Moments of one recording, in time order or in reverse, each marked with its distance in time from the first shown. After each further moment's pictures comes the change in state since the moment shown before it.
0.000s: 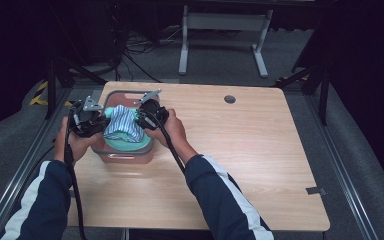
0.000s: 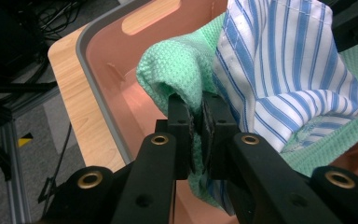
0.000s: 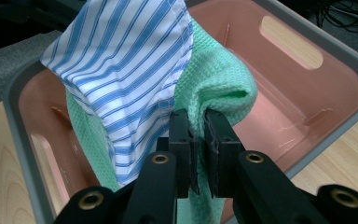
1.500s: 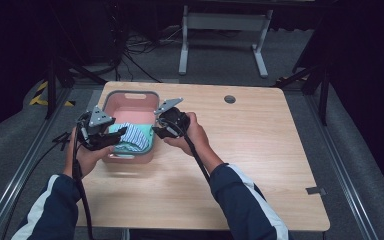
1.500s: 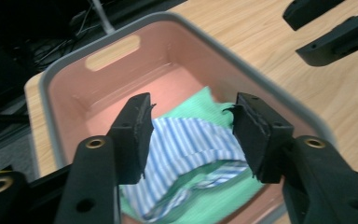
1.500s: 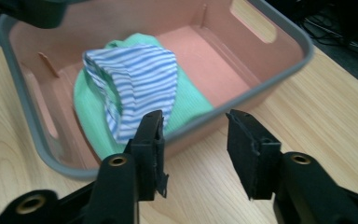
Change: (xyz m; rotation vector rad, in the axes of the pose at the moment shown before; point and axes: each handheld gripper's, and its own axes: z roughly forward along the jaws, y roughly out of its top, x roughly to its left) left arm -0.055 -0.002 -0.020 -0.169 -0.039 0.003; right arm -0.014 -0.041 -0.052 -0.008 -0.074 -0.100
